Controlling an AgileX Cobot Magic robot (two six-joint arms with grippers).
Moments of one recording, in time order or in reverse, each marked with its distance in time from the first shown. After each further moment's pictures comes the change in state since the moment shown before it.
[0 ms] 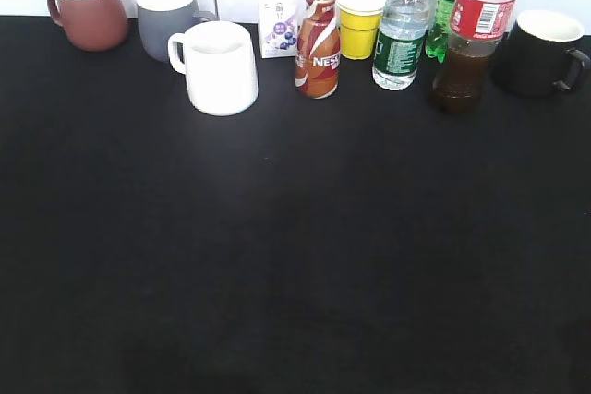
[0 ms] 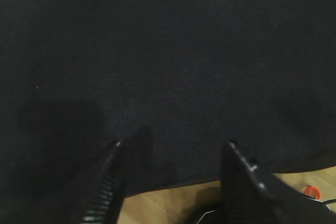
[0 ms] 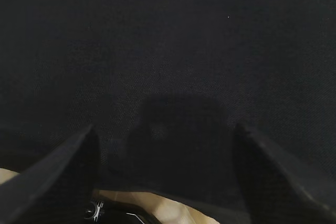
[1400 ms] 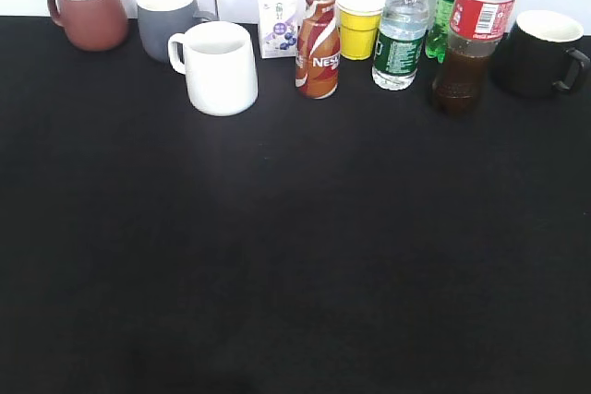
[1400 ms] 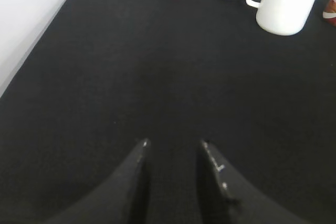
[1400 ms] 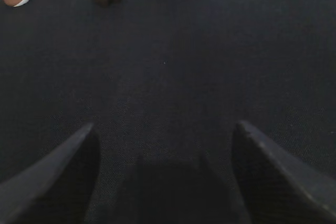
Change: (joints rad) left arm 0.286 -0.342 0.002 0.000 -0.003 0.000; right arm -0.281 -0.239 0.001 0.005 0.003 -0.001
